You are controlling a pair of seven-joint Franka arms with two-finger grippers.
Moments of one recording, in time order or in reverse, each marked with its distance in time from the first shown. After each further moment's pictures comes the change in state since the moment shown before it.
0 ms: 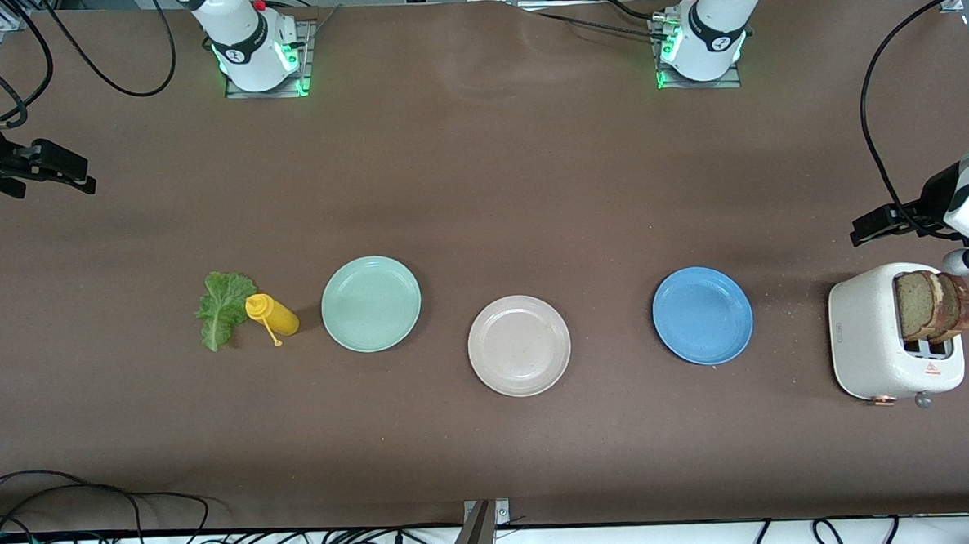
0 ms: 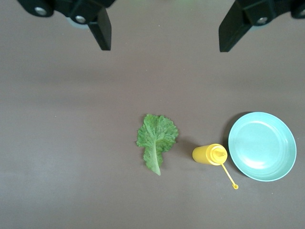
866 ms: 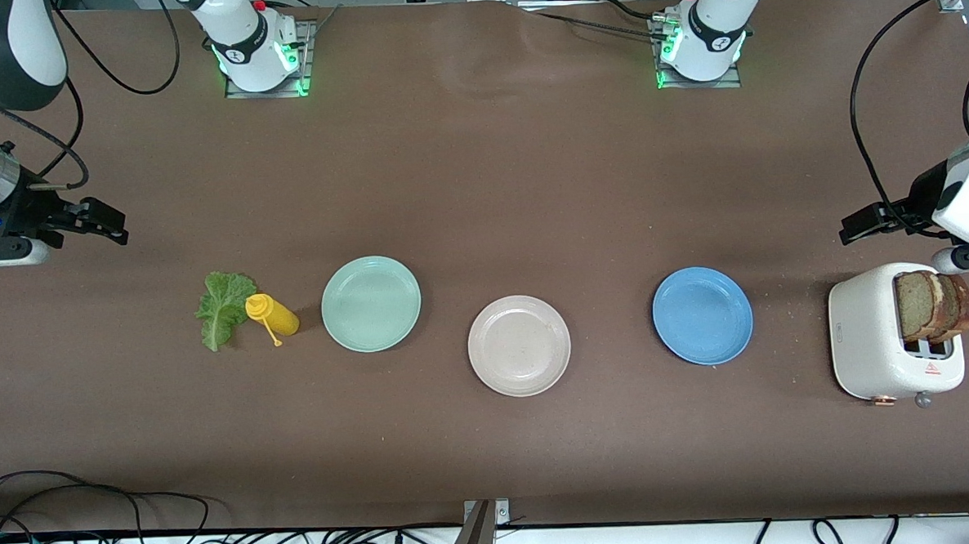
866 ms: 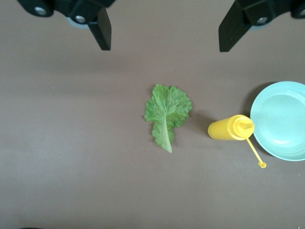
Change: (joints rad) left arm -0.019 -0.005 -0.011 0.000 -0.009 -0.004 -0.040; right arm -0.001 0.024 -0.003 -0.172 -0.030 0.270 -0.001
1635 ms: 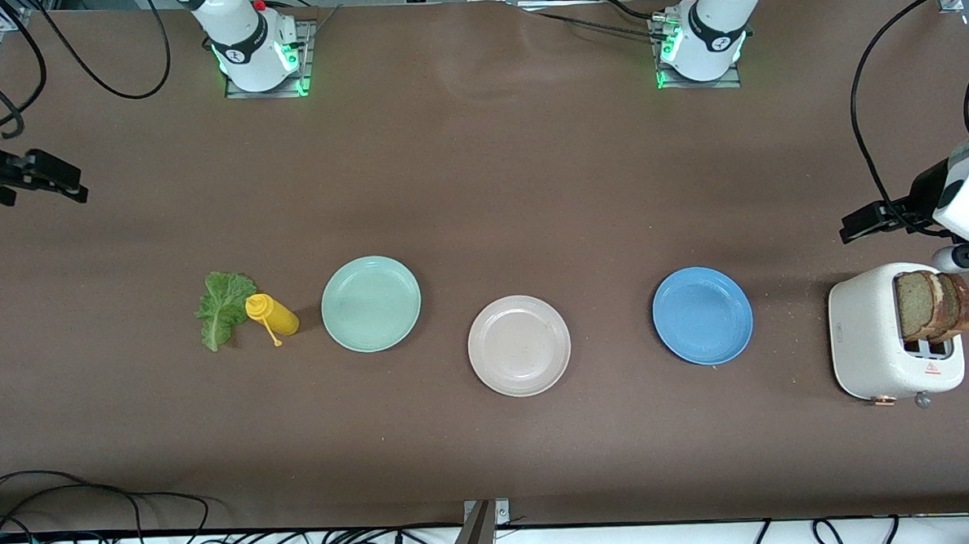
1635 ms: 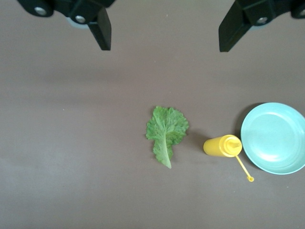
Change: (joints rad) left arm -0.001 -0.002 -0.003 0.006 0.000 -0.014 -0.003; right arm -0.002 -0.001 -0.005 0.120 0.000 -0.165 0.000
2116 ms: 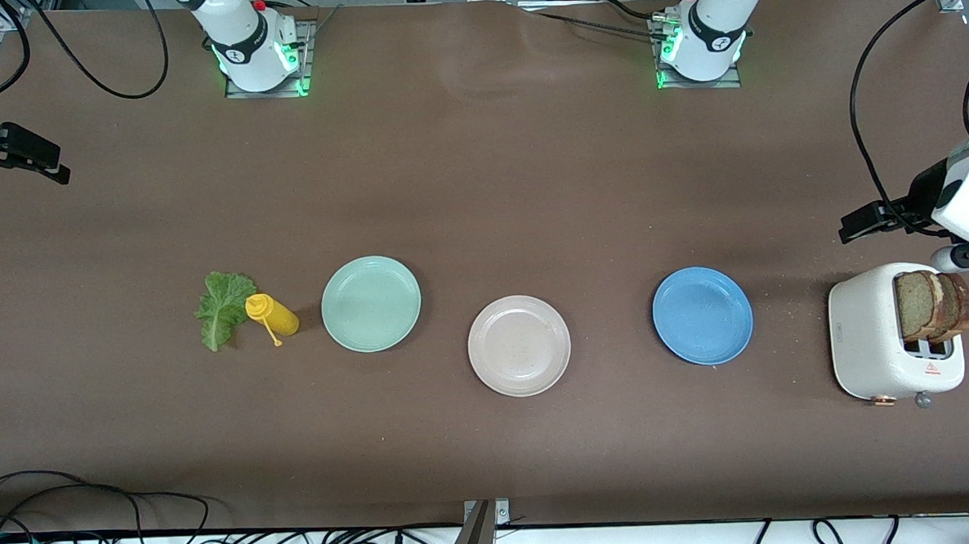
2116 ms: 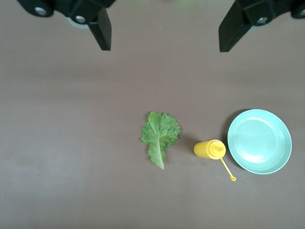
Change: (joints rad) left arm 0.000 0.000 -0.002 0.000 0.000 -0.002 0.000; right arm 0.000 -0.015 0.002 0.139 0.022 -0.162 0.000
